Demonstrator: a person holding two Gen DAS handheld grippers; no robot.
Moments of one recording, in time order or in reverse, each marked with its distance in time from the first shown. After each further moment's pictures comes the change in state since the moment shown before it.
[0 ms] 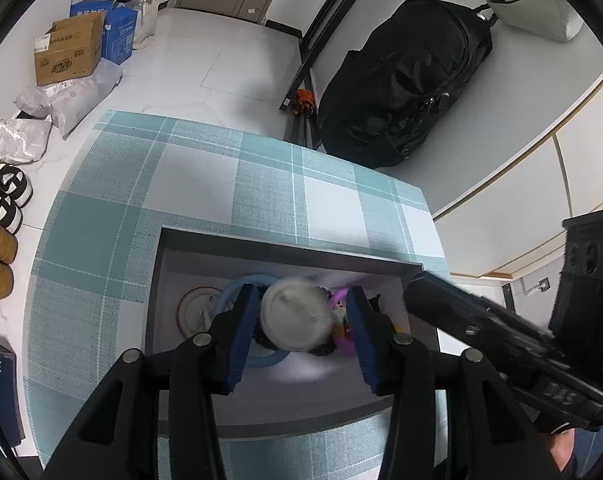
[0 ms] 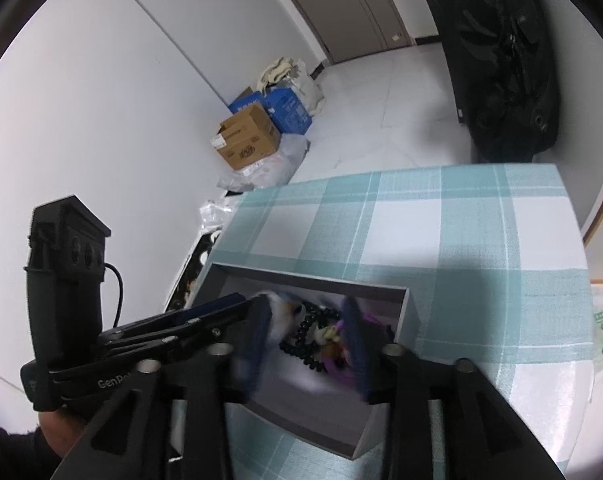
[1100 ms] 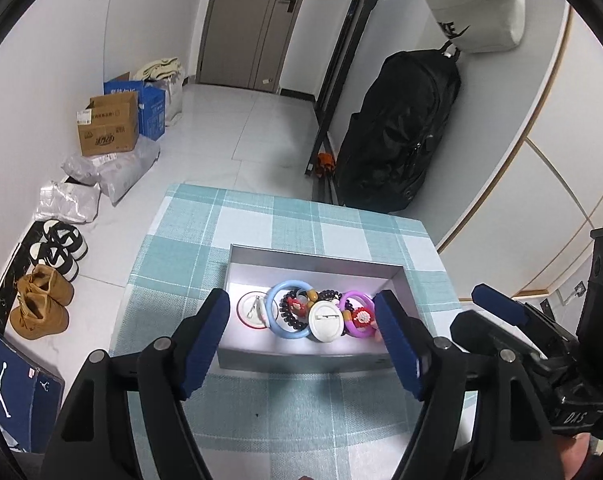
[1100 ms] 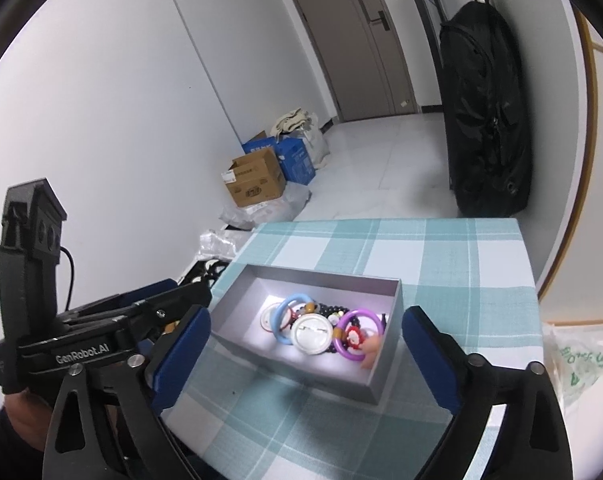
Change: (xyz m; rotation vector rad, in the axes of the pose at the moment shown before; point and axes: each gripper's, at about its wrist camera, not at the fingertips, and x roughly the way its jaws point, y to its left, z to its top) left arm -0.075 -0.022 -0.040 0.105 -0.269 0.152; right arm -0.067 0.039 -0.047 -0.154 -0.207 -0.072
